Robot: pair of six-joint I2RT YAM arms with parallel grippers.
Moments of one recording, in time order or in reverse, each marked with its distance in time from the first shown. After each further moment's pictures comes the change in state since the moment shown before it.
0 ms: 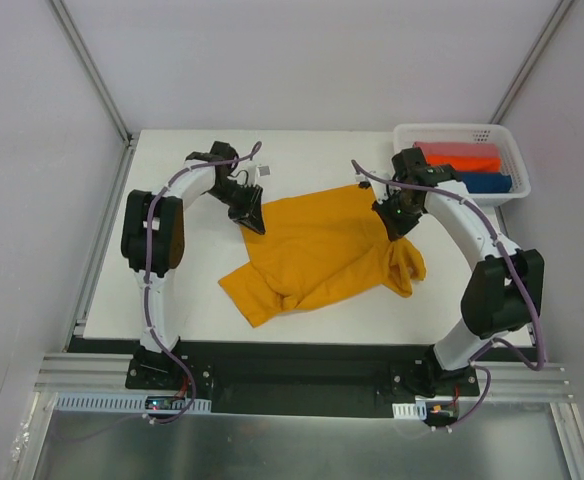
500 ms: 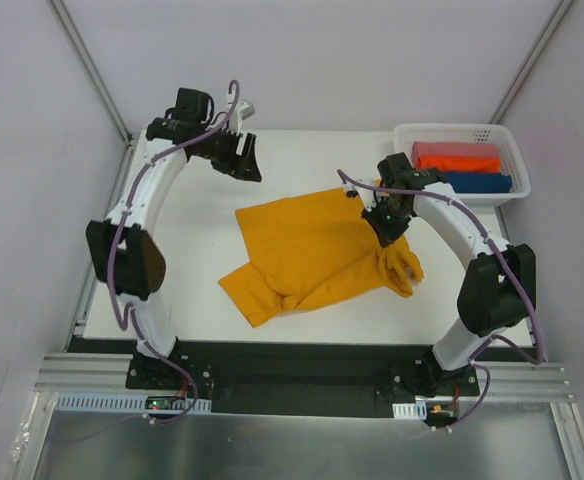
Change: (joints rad) left arm 0.014 -0.296 0.167 -0.009 -0.122 0.039; right arm 0.060 0.023 -0.005 -0.002 -0.011 -0.014
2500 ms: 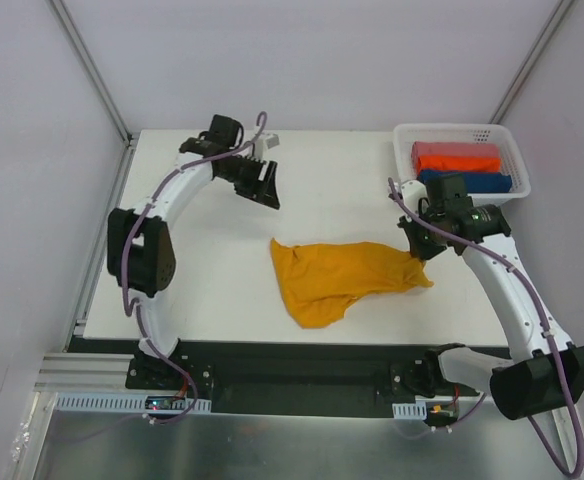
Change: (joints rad) left arm -0.069 0.053 -0.160 0.108 0.014 -0.076; right arm -0.080 -0.462 -0.195 -0.029 0.079 0.187
